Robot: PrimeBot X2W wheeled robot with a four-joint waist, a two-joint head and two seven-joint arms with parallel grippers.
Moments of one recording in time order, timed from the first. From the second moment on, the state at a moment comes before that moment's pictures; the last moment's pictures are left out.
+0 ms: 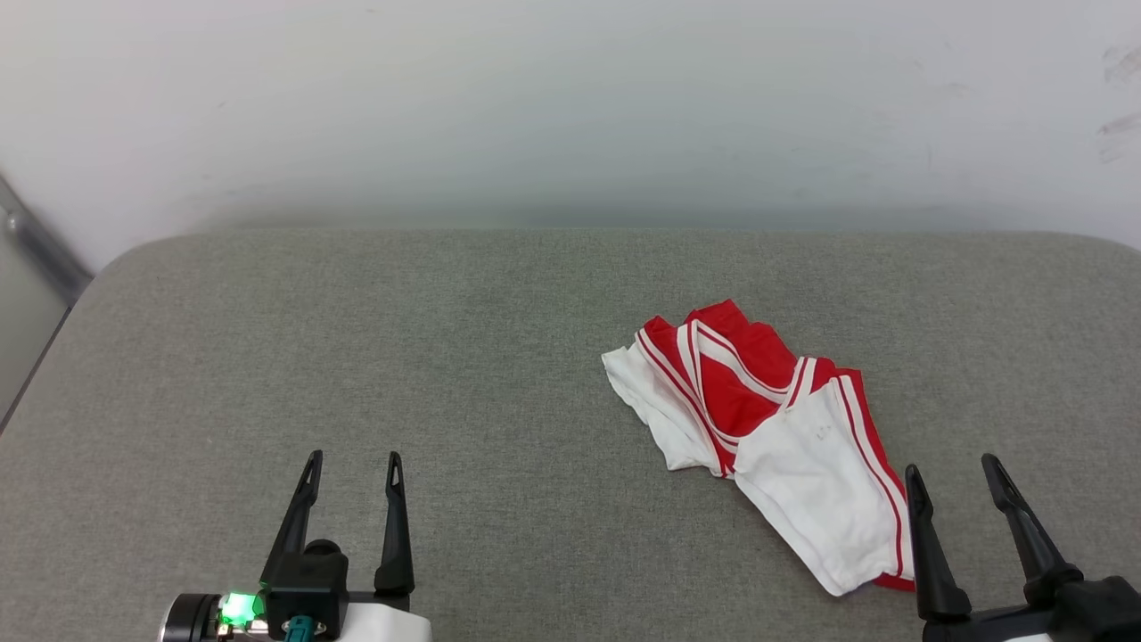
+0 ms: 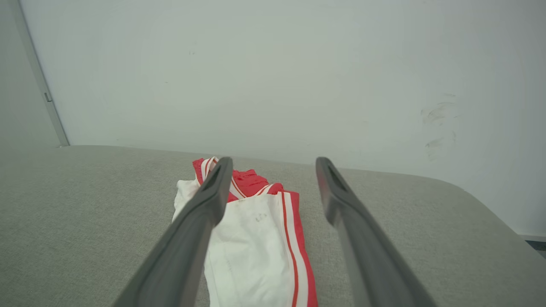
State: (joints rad) left arm 0.06 0.19 -0.25 0.02 -0.09 0.28 -0.26; right arm 0.18 -0.05 -0.05 -0.10 0.03 0.13 -0.26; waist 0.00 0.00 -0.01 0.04
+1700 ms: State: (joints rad) left arm 0.06 0.11 -0.18 0.03 -0.02 0.18 -0.26; right arm -0.19 -0.34 0.08 -0.14 0.04 0.13 -0.23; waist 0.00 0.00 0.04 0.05
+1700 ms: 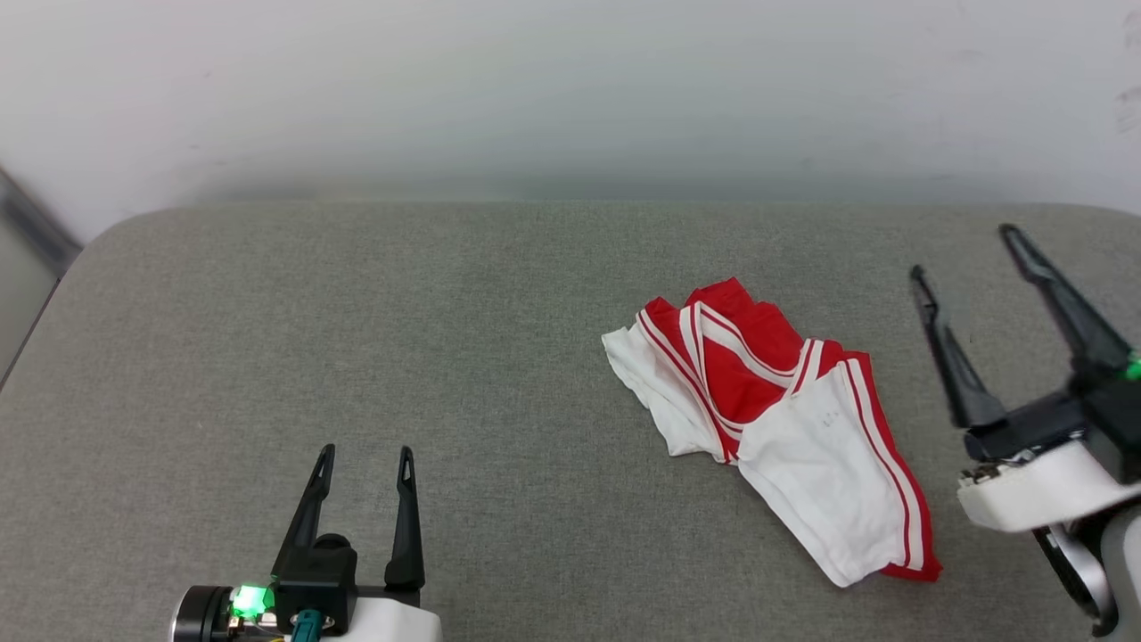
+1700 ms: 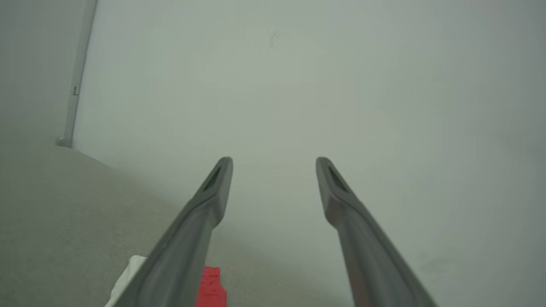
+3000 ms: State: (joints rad) left arm -0.10 0.07 -0.19 0.04 -0.01 0.18 -0.26; right arm -0.68 -0.80 1.17 0.14 0.73 0.13 0.49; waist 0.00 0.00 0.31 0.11
